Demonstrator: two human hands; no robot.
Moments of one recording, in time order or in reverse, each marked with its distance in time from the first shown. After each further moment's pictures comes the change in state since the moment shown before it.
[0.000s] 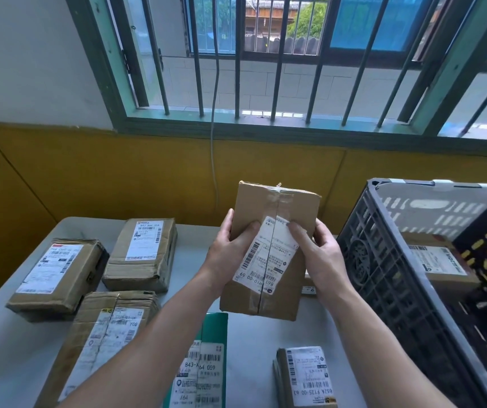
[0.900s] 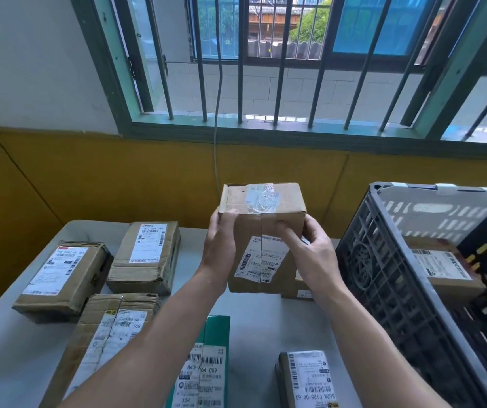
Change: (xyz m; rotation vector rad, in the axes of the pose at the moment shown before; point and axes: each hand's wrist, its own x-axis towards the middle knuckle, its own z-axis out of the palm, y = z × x) left_hand 0.005 0.008 0.001 -0.086 0.187 0.092; right_hand -0.006 -0.016 0.017 -0.126 -0.033 -0.094
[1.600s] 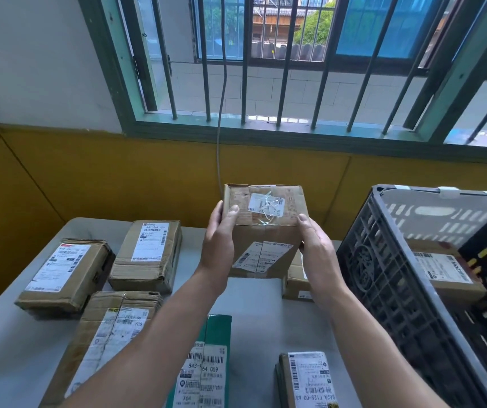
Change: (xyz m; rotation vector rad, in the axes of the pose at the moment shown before) left_hand -0.003 0.006 -0.003 -0.073 0.034 -0.010; right_hand 0.004 0.001 0.001 0.043 -0.035 0.048
